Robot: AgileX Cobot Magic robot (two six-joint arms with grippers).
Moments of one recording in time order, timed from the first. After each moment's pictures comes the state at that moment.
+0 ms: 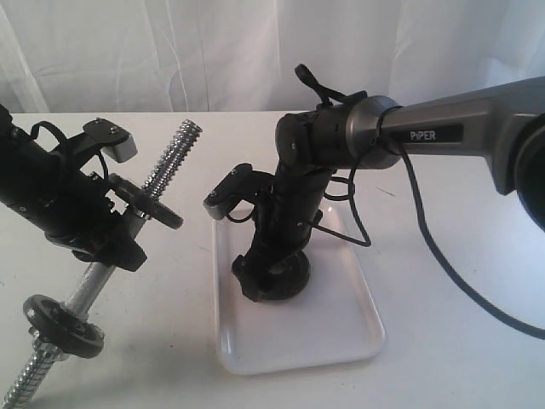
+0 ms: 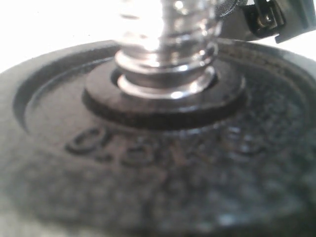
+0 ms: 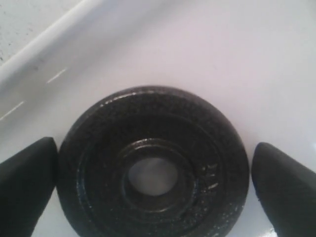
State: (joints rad) left arm -0.27 1.56 -1.01 -0.60 0.88 0.95; right arm 0.61 2.15 -1.50 0.16 0.80 -0.54
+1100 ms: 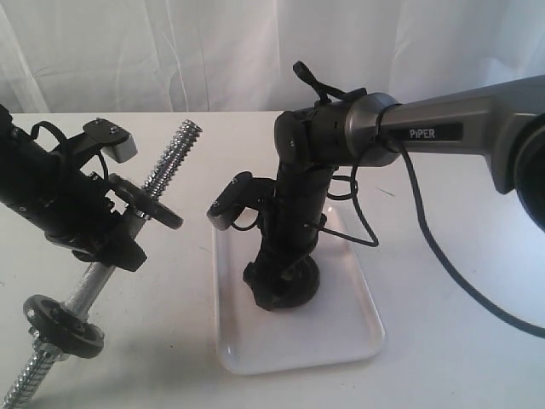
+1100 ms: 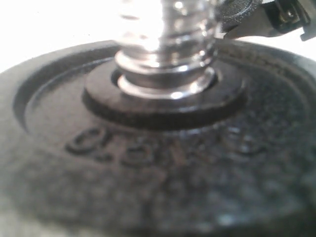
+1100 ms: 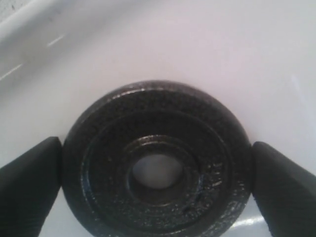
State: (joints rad) left arm -0.27 1.56 -1.01 -0.60 0.88 0.95; right arm 0.61 2.15 -1.52 0.13 0.92 -0.59
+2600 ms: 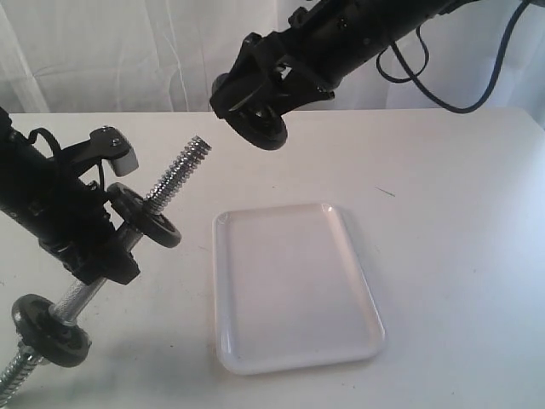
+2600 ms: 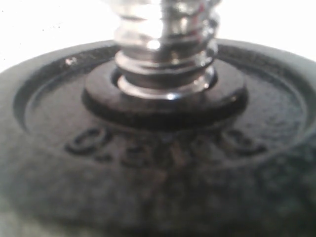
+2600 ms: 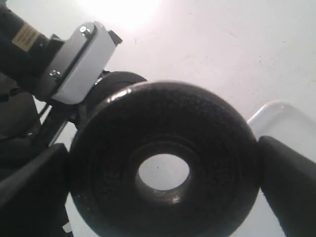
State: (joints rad) left arm -0.27 1.56 -1.01 -0.57 0.94 1.07; right arm 0.33 1.88 -1.74 0.90 1.22 -0.74
